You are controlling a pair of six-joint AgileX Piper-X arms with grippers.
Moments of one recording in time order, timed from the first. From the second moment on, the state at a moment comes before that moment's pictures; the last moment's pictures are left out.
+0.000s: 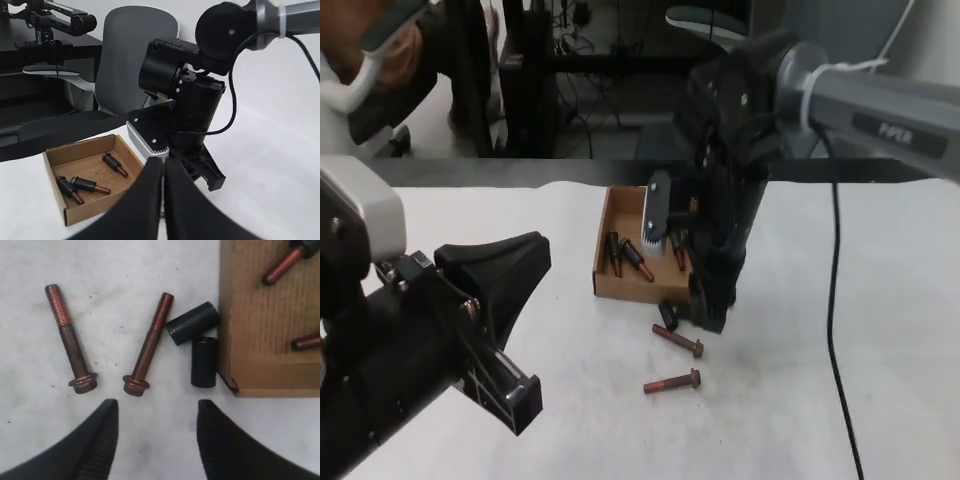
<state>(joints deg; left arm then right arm) -32.5 34.4 -20.1 -3.4 9.6 -4.1 29.6 115.2 -93.3 65.8 -2.8 -51.0</state>
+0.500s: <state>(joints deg) -32.5 34.4 -20.1 -3.4 10.3 -4.2 29.6 117.9 -93.0 60.9 -4.2 -51.0</state>
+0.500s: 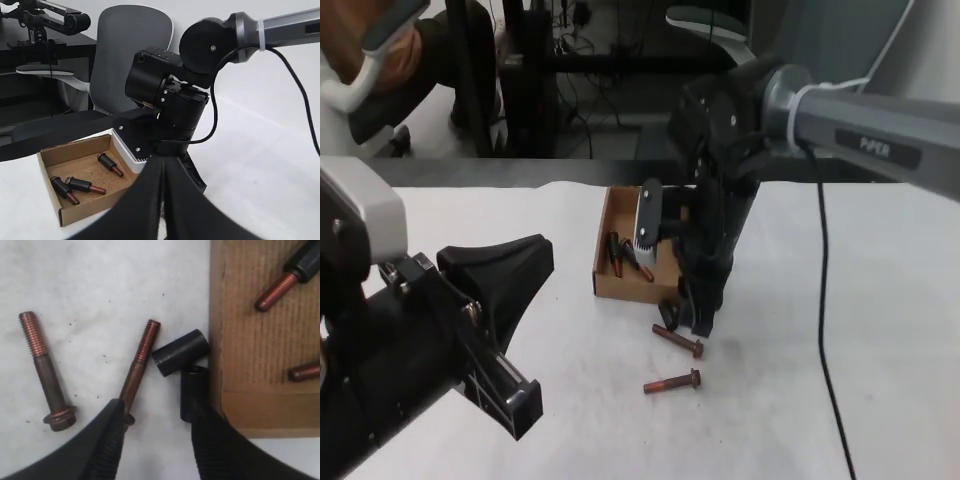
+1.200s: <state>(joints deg) -32.5 34.4 -20.1 -3.4 11.5 -4.2 28.1 119.5 -93.0 54.6 -2.1 -51.0</state>
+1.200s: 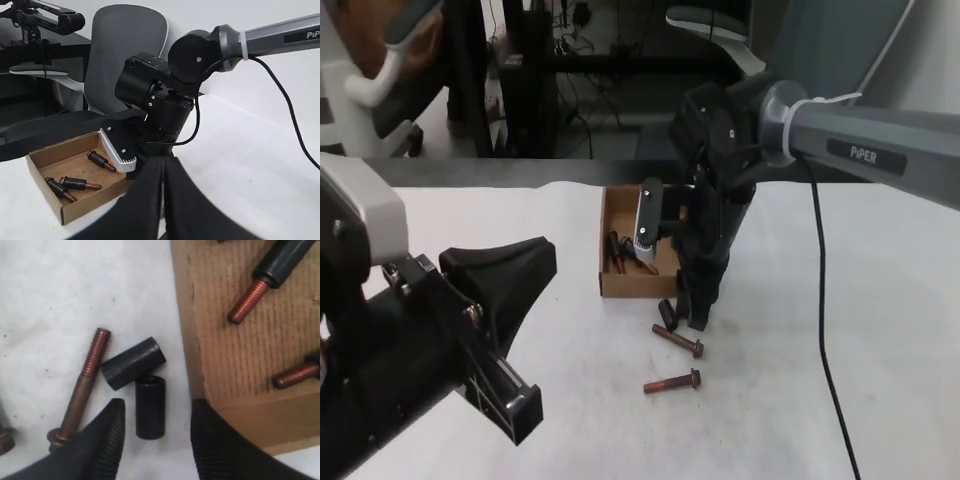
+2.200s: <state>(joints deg) -32.5 34.4 -20.1 -5.9 11.7 -4.2 28.6 123.1 -93.0 54.6 -1.2 -51.4</state>
